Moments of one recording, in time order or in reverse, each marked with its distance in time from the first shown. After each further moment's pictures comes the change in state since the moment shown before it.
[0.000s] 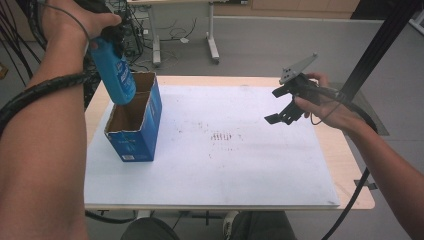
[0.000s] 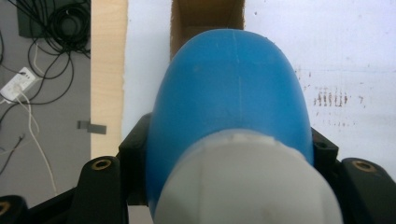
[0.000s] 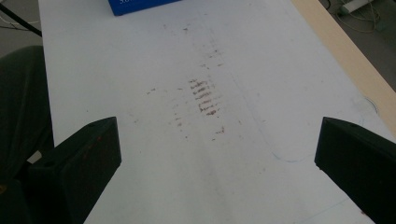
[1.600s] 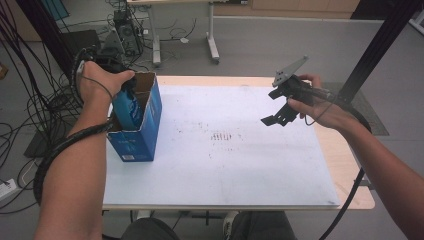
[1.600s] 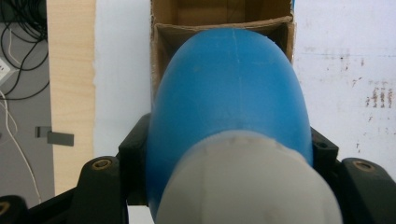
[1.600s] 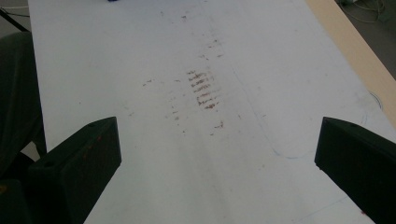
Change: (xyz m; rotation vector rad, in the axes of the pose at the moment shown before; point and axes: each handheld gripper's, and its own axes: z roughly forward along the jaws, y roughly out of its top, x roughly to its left) left arm 0.008 -0.017 0.131 0.033 0.002 0.009; right arm -0.001 0.003 0.013 0.051 -0.008 -0.014
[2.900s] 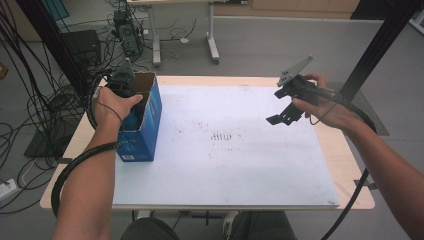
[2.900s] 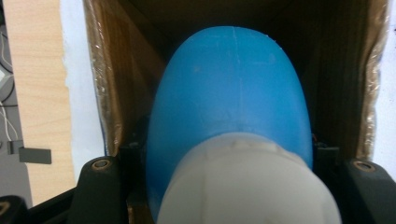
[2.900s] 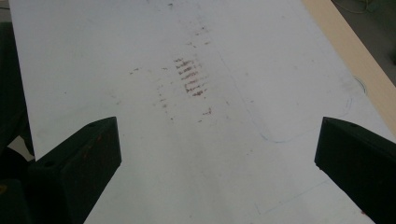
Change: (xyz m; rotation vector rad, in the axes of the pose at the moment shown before) left arm -0.002 -0.011 0.072 0.029 0.013 0.053; right arm -0.007 -0.010 -0.005 0.029 -0.038 0.010
